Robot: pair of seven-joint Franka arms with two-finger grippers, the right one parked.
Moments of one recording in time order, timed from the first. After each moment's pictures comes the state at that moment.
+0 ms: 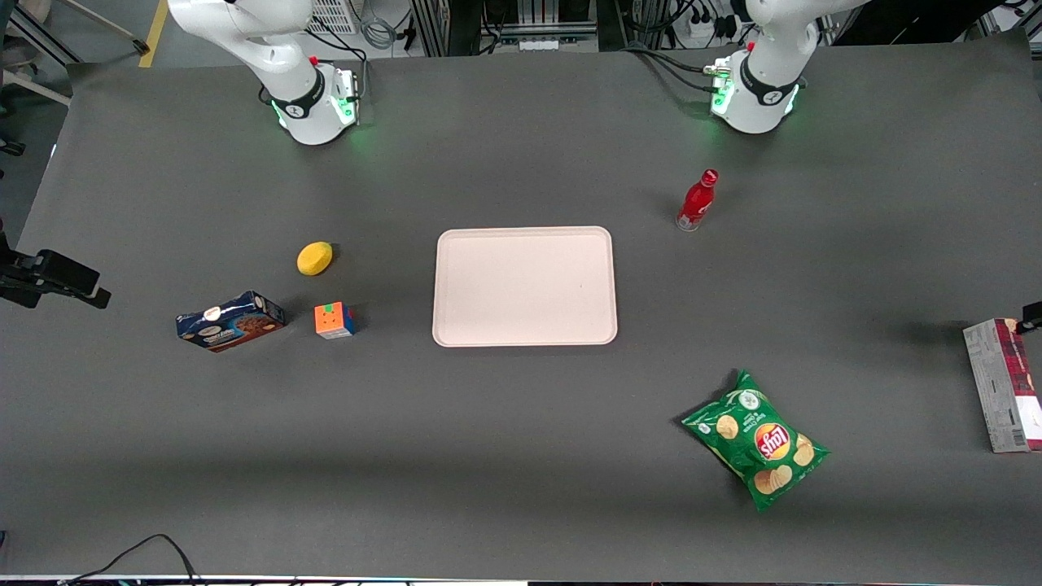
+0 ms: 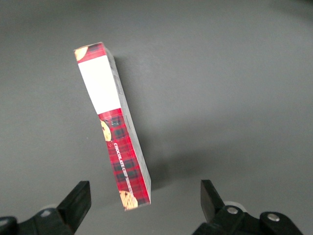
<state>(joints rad) 0.31 0.50 0.22 -1.56 -0.18 2.09 0.88</state>
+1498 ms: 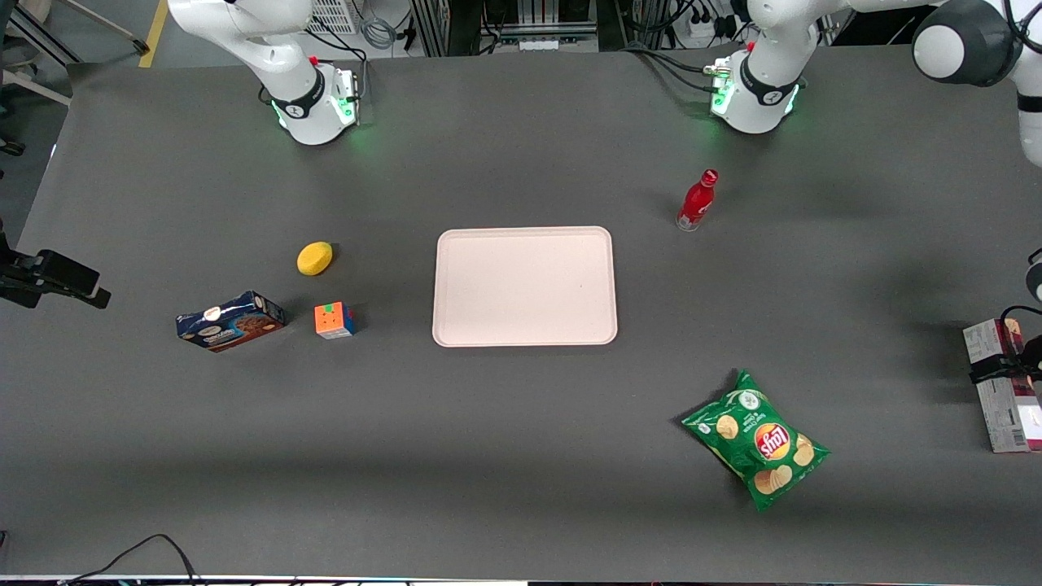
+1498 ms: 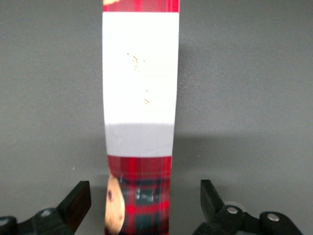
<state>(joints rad) 0.37 0.80 0.16 -1.52 -0.22 2.46 0.63</state>
